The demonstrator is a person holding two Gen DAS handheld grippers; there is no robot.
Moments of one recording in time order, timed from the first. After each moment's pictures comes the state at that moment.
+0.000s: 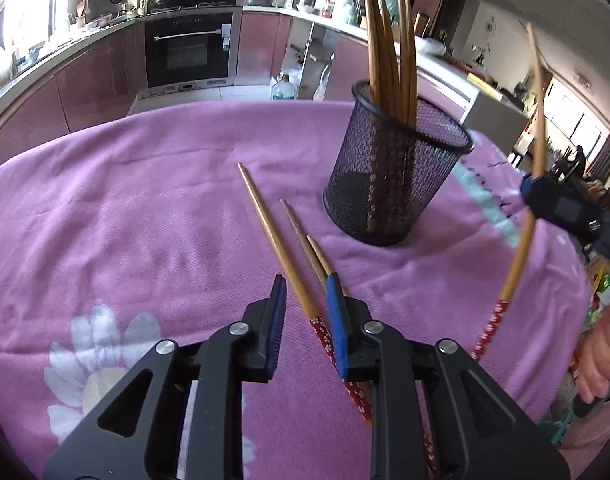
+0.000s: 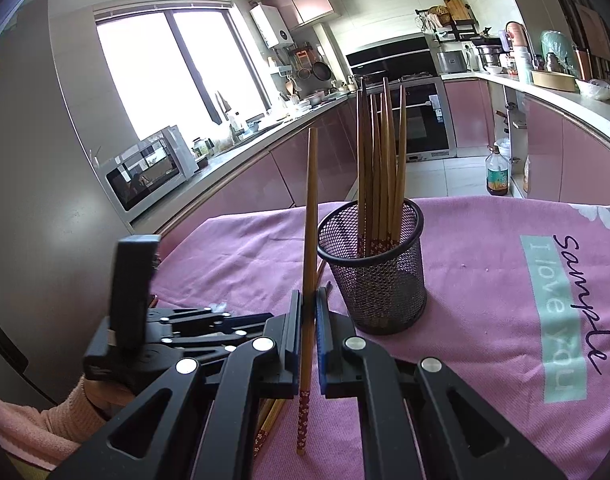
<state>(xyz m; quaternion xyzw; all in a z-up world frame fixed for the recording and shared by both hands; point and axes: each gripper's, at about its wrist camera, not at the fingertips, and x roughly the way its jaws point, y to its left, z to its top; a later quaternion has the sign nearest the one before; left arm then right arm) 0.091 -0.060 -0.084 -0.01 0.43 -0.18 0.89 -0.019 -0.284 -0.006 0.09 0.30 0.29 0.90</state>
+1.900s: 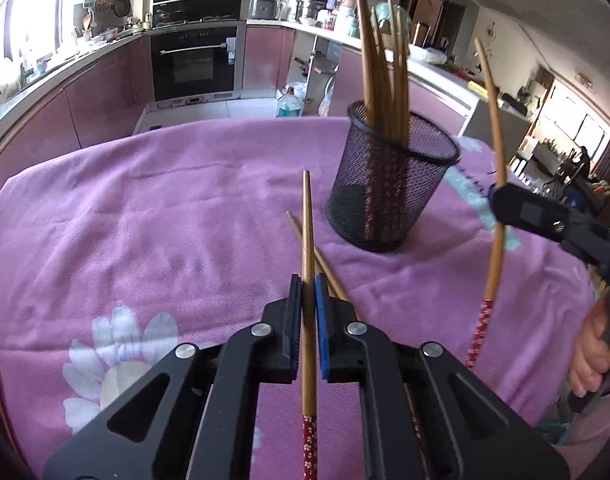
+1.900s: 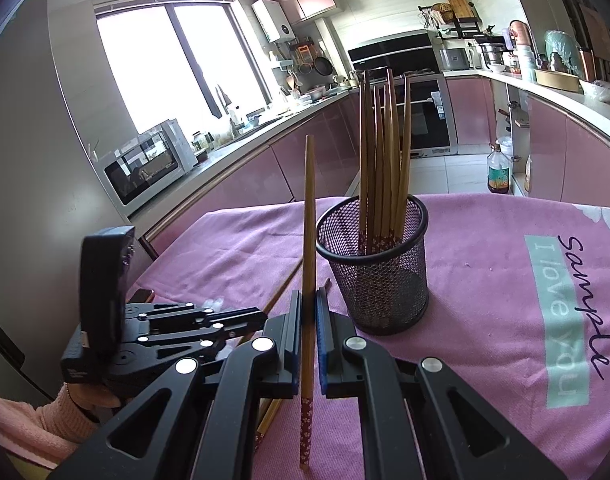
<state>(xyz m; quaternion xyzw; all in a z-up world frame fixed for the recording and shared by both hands) 0.072 -0.056 -0.066 -0.02 0.40 -0.17 0.90 -0.011 -0.279 -0.007 0.08 0.31 0.29 0.90</state>
